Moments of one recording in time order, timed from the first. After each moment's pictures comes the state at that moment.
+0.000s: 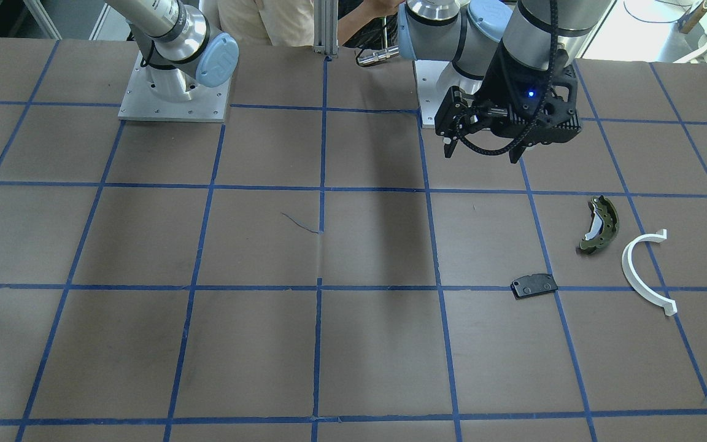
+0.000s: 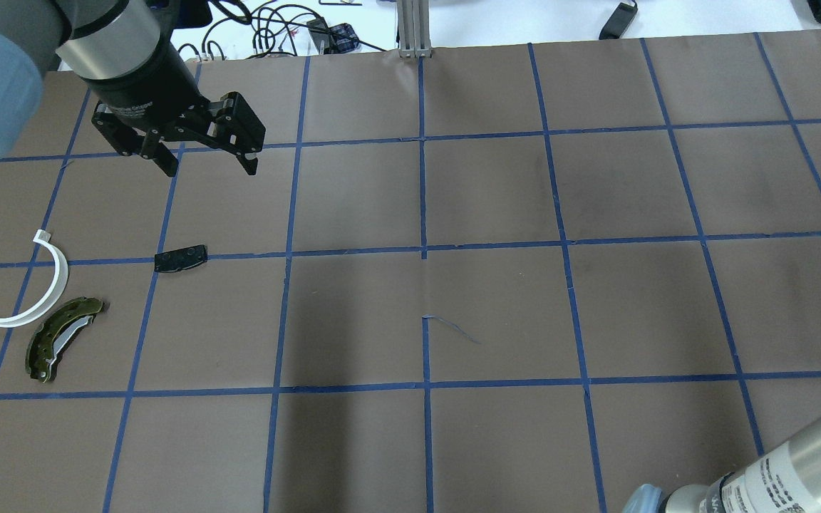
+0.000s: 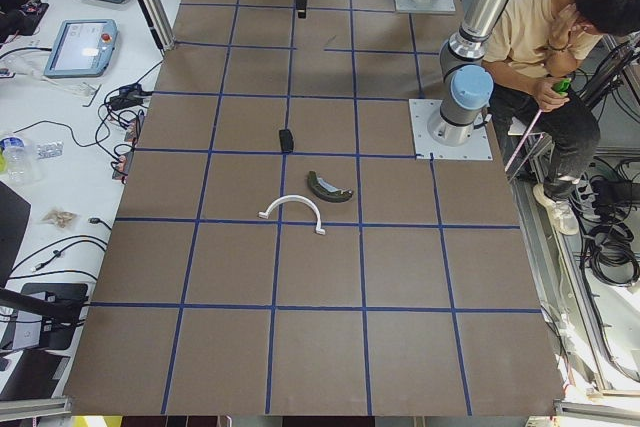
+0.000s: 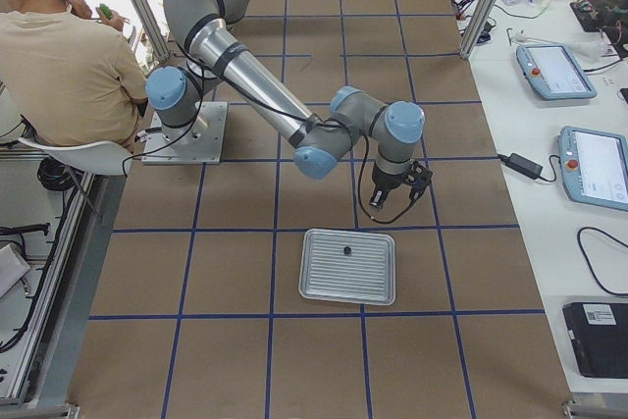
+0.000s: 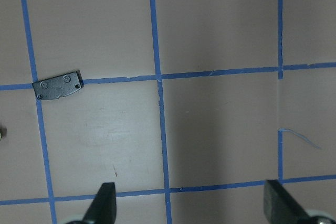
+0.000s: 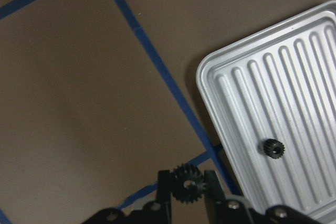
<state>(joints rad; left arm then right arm) -1.60 -1.58 -1.53 -1.59 1.54 0.03 0.95 -1.10 1.47 -1.99 -1.67 -0.14</state>
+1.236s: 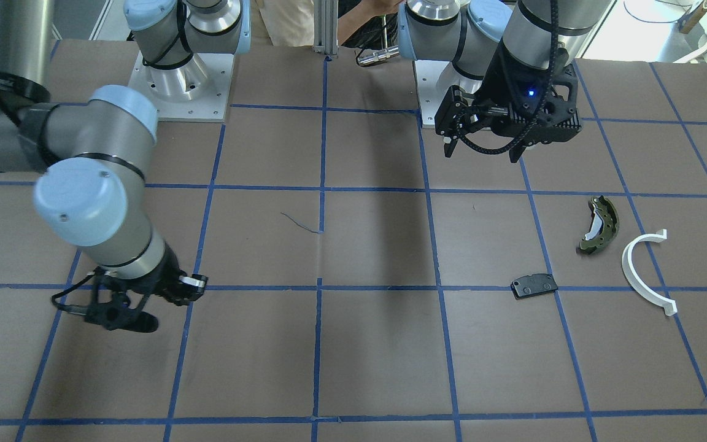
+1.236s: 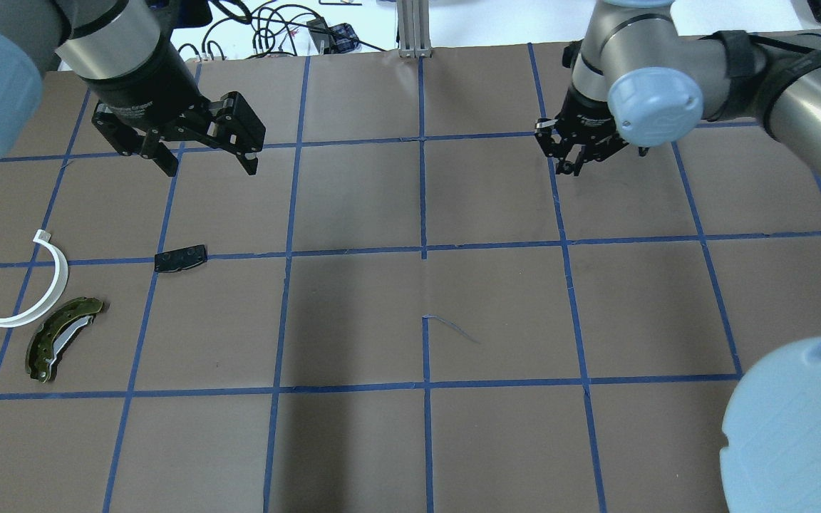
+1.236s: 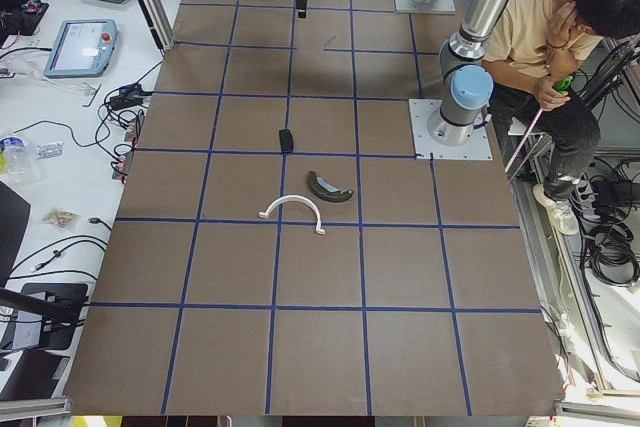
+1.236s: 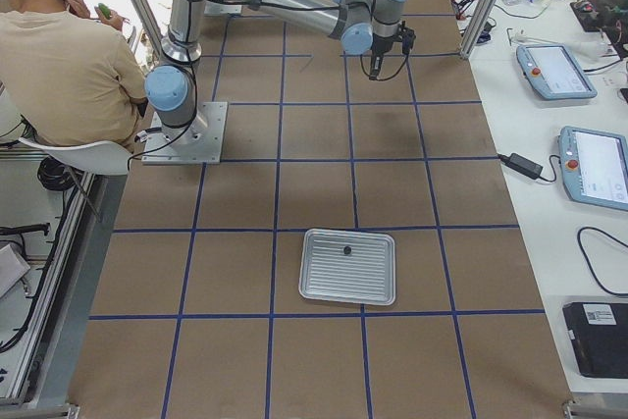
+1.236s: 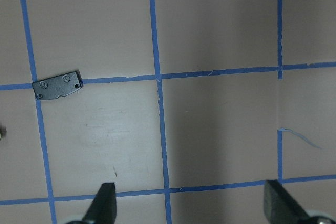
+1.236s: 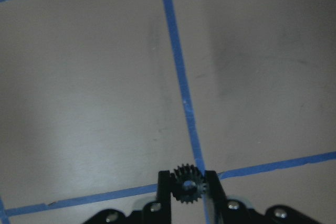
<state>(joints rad) -1.60 -1.57 -1.53 -1.59 1.54 0.03 1.64 -1.16 1.56 -1.95 -1.57 0.25</state>
